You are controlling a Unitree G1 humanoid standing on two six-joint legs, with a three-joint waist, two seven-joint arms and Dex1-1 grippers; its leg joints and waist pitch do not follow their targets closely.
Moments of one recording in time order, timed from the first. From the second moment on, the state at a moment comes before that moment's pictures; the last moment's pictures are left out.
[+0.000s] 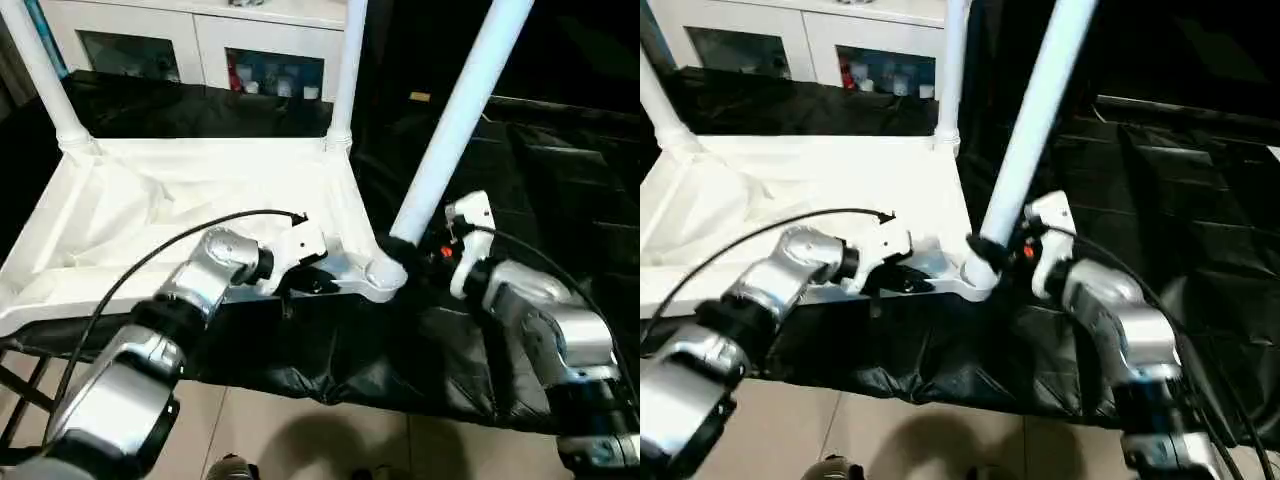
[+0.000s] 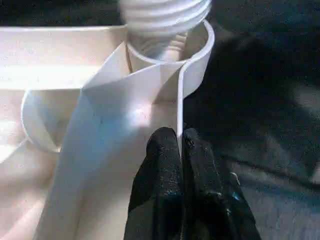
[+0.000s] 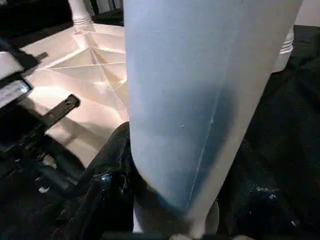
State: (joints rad) left arm -0.74 0.28 -0.39 0.71 0.03 0.09 -1.08; right arm -0.42 -0.33 0.02 0.16 0.35 0.47 0.66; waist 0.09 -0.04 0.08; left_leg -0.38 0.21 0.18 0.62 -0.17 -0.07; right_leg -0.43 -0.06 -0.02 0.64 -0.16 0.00
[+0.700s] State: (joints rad) left arm -0.73 0.29 -0.36 0.77 0.04 0.01 -1.05; right arm -0.42 -0.33 0.05 0.20 0.33 0.45 0.69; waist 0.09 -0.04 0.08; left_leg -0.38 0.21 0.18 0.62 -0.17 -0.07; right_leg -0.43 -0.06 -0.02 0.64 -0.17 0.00
